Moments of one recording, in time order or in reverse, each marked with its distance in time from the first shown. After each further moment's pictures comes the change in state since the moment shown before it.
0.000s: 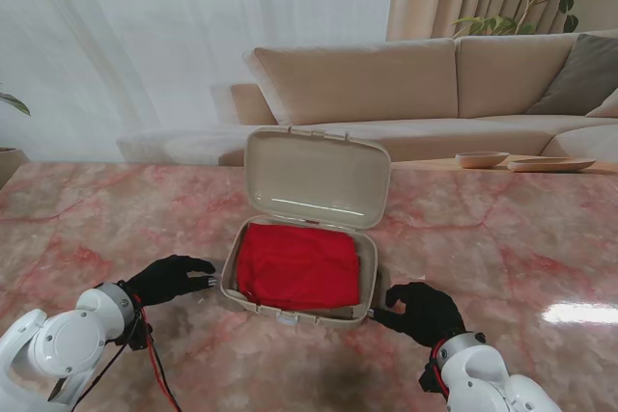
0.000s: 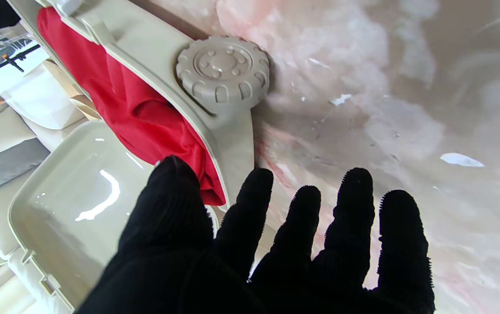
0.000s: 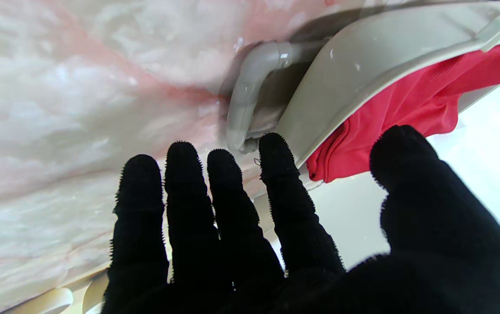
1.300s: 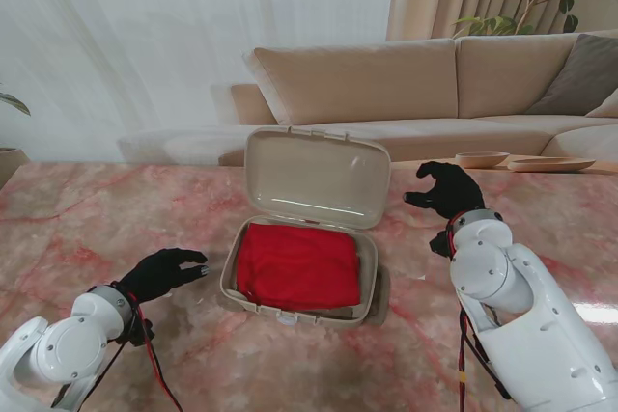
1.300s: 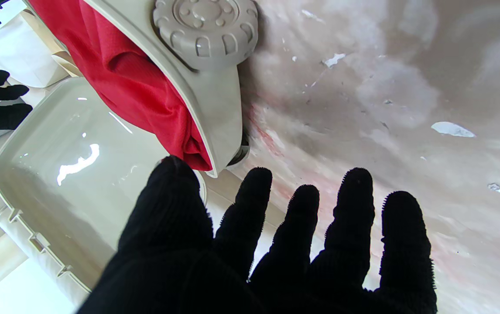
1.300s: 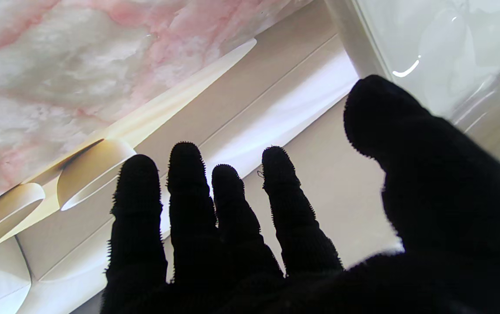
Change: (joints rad) left arm 0.017 -0.026 -0.011 0.017 -0.008 0.011 0.130; right arm 0.545 -0.038 -0.005 0.330 0.202 0.042 -0.098; left_hand 0.000 0.000 0.000 0.000 0.004 -0.012 0.001 0.002 0.006 -0.013 0.000 0.000 0.000 0.000 0.000 0.000 -0.007 0.021 -0.011 0.000; right_hand 0.019 -0.395 0.386 0.048 -0.101 0.000 -0.064 -0.022 -0.129 -0.016 -0.023 -0.060 -0.013 -0.023 0.021 0.001 -0.002 0.021 -0.013 0.036
